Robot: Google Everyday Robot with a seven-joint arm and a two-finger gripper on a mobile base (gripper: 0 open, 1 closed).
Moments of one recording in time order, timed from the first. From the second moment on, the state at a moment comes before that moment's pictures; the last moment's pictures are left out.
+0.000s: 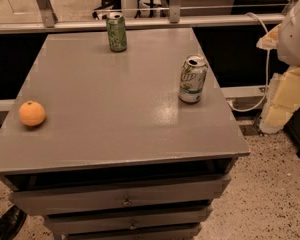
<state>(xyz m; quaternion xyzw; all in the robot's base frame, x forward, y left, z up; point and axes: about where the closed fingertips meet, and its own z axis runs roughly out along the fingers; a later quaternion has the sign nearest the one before) 0.438 -0.216 0.978 -0.60 0.78 -0.04 0.16</state>
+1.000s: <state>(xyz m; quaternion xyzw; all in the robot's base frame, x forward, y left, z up) 0.507 -0.234 0.941 -0.55 0.80 0.04 0.26</state>
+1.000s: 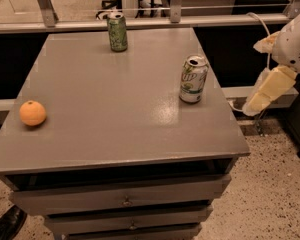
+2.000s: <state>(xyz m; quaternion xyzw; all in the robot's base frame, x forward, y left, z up) 0.575 -0.167 0.888 -0.49 0.75 0.21 0.39</state>
